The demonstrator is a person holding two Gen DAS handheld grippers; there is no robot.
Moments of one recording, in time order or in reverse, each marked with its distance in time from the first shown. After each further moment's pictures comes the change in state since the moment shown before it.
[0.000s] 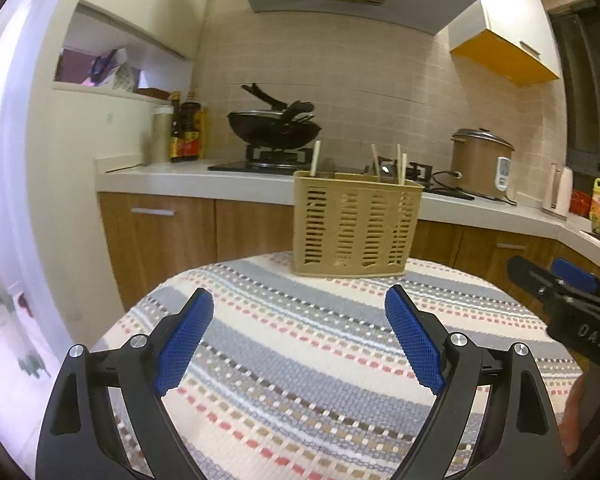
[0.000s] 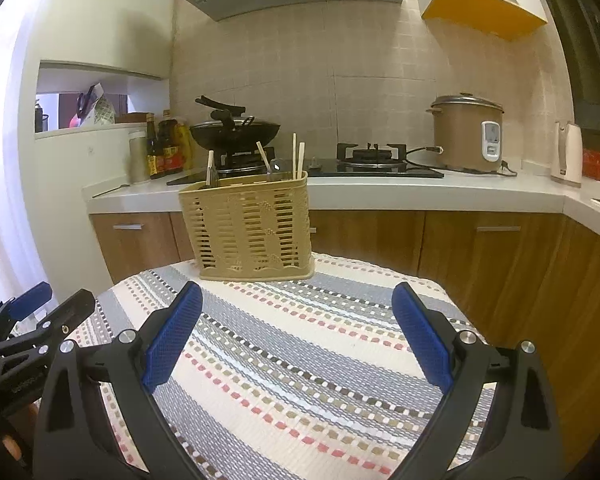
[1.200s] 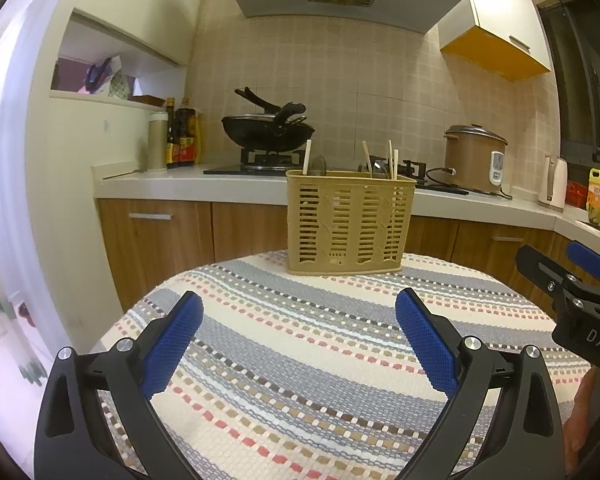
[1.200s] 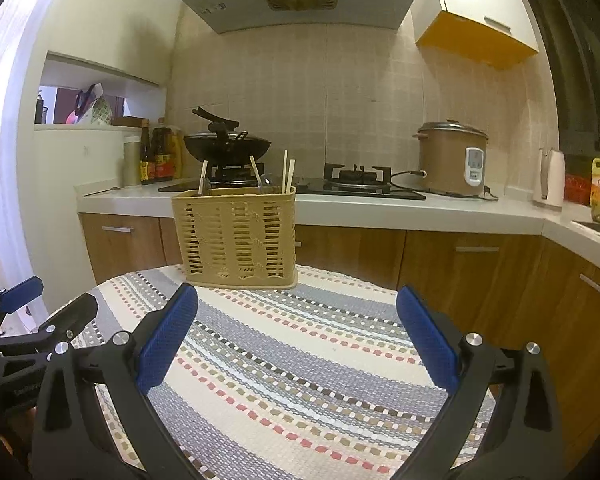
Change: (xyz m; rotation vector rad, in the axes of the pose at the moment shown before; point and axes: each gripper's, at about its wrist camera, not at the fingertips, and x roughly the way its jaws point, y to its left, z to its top) left arm -0.006 -0.007 -0.007 0.031 -0.015 -0.015; right arm -0.023 0.014 -0.008 -0.076 -0.101 -0.089
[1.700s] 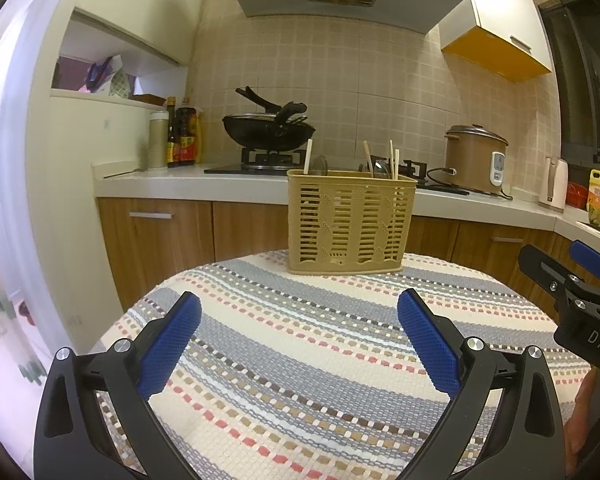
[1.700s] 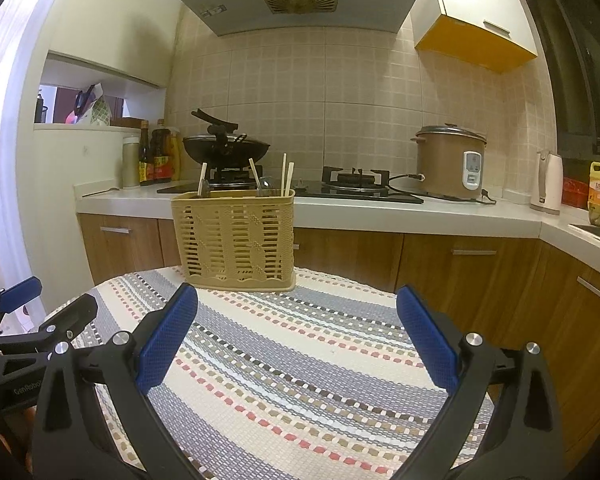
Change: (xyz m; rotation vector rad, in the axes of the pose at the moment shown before) left arm -0.001 0.001 -0.001 -0.001 0.000 0.002; right arm 0.000 0.000 0.001 -0.001 -0.004 -0.008
